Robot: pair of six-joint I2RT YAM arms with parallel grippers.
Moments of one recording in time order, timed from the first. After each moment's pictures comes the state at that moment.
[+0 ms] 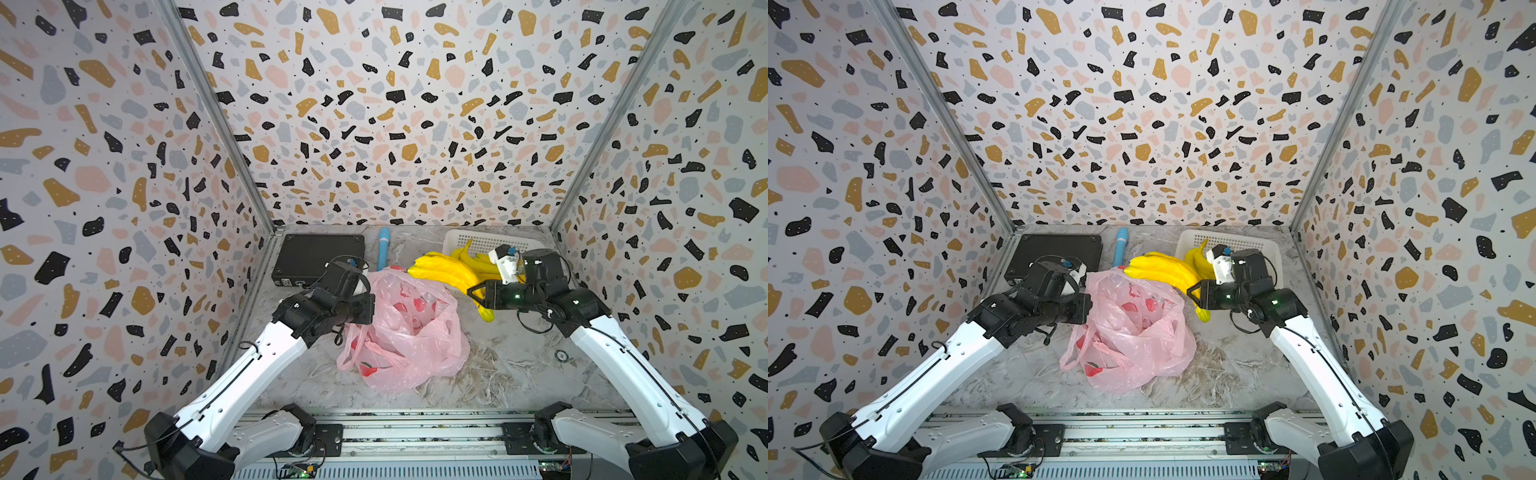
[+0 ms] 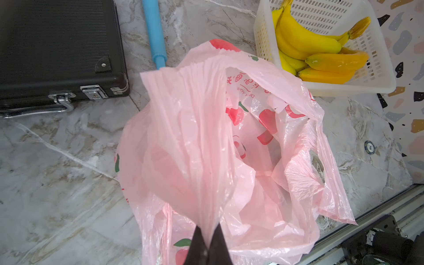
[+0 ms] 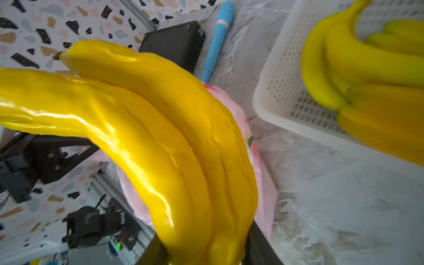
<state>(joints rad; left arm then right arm) -0.57 1.11 1.12 -0.85 0.01 -0.40 0.42 1.09 1.10 -0.72 -0.48 0.40</state>
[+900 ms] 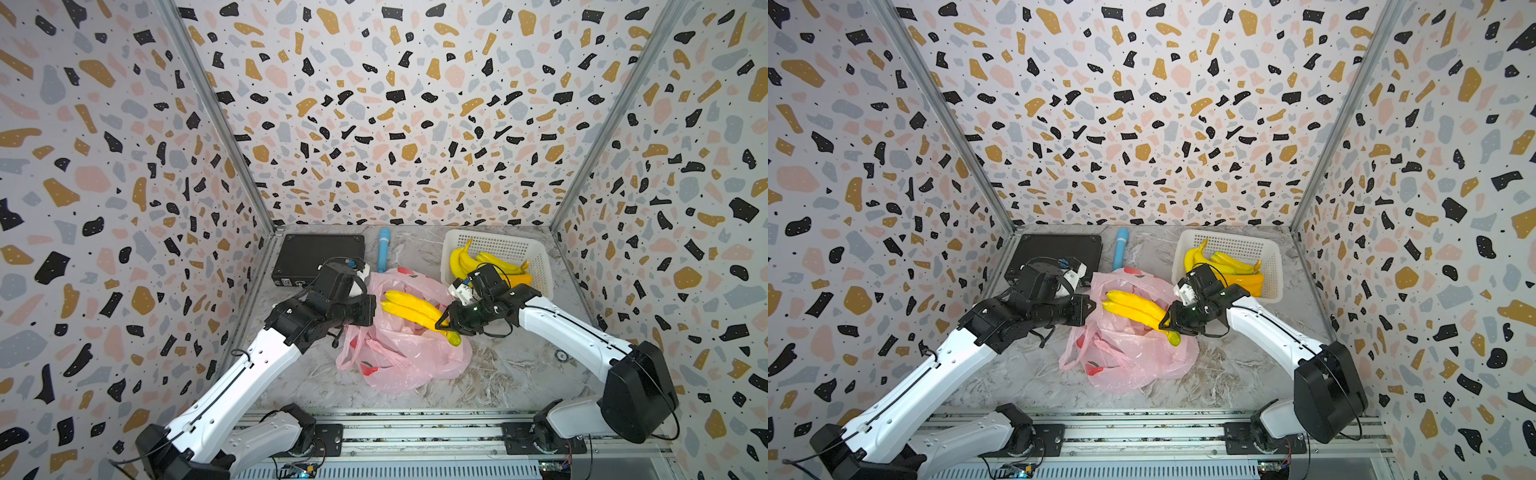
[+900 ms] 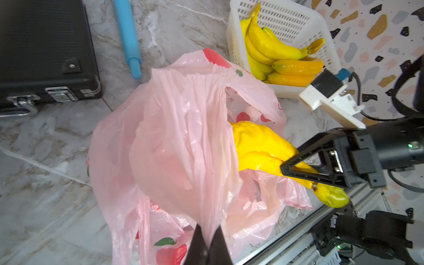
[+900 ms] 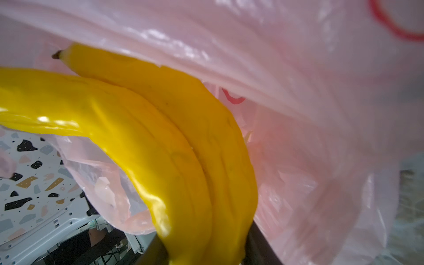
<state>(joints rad) -0.57 1.06 1.11 -0.81 0.16 -0.42 0.56 1.42 1.05 -0.72 -0.56 0.63</state>
